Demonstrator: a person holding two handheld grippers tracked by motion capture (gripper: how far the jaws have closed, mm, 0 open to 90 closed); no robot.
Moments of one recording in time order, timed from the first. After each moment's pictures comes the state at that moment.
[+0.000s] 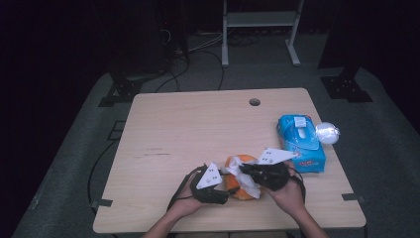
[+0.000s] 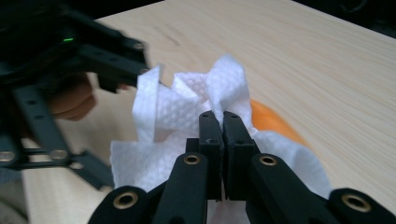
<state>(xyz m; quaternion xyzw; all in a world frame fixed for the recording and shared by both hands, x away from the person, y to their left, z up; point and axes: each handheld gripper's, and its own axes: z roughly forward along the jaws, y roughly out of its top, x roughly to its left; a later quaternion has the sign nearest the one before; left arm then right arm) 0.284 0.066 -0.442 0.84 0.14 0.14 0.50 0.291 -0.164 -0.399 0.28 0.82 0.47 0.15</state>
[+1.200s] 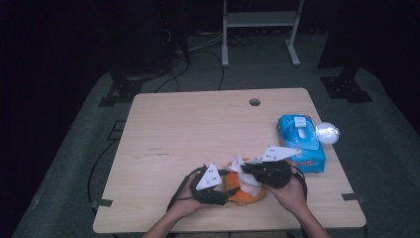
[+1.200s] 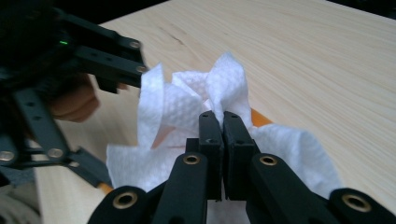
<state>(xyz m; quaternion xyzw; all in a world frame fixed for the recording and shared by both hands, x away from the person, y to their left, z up) 0.282 0.067 -0.443 0.84 0.14 0.14 0.50 0.298 -0.172 -0.402 0.29 0.82 0.48 0.11</state>
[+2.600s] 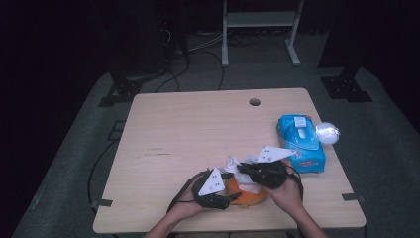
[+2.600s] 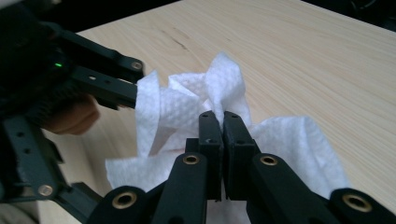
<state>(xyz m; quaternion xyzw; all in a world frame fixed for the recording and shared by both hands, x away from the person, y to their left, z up) 0.275 0.062 -0.445 0.85 0.11 0.15 0.50 0.295 -0.160 -0.398 0.28 0.82 0.47 0.13</state>
